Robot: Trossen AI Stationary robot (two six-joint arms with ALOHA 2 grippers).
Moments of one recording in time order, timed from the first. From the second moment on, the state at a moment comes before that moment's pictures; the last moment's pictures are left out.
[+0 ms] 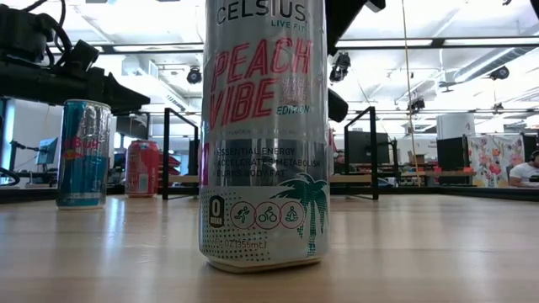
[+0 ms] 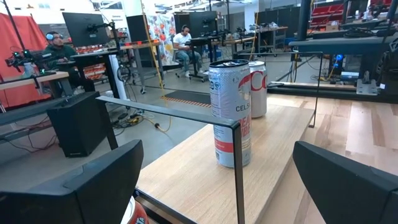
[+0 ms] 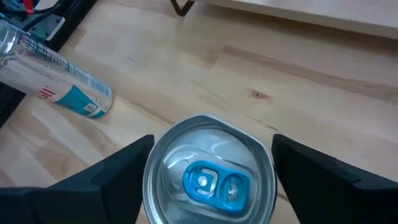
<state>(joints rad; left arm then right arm) 0.63 0.03 0.03 0.00 -0.02 0.12 0.18 1.95 1.45 -0.43 0.54 1.14</state>
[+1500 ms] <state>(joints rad) 0.63 0.03 0.03 0.00 -0.02 0.12 0.00 2.12 1.65 -0.13 0.29 0.51</state>
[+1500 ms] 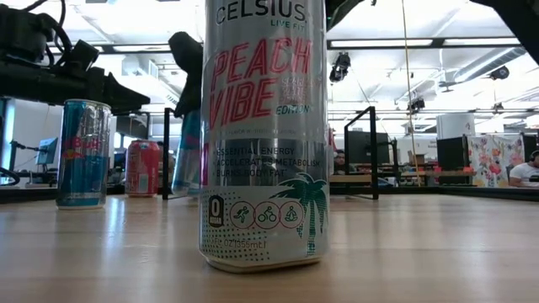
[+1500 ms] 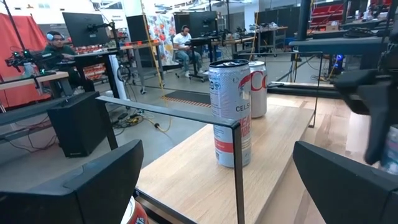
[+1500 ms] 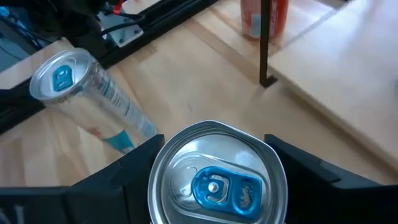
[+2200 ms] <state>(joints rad) 0.63 0.03 0.03 0.00 -0.02 0.12 -0.06 2.34 2.11 -0.50 0.09 0.35</state>
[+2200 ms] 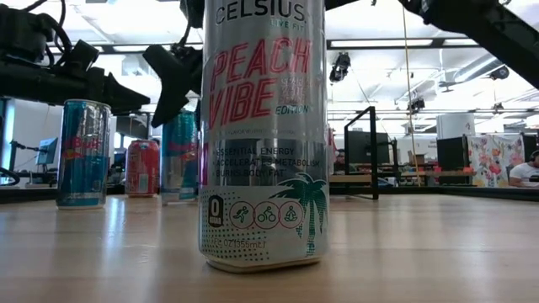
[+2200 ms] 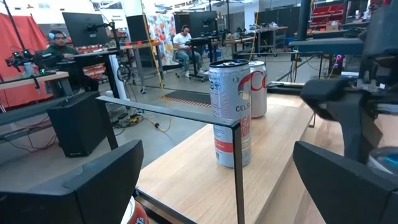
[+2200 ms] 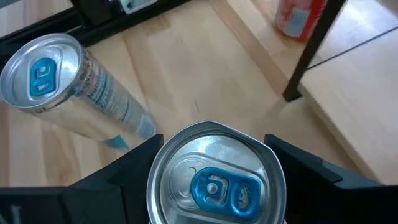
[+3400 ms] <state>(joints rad) 0.63 0.03 0.03 0.00 -0.02 0.12 -0.07 2.35 2.12 -0.52 0.07 0.40</state>
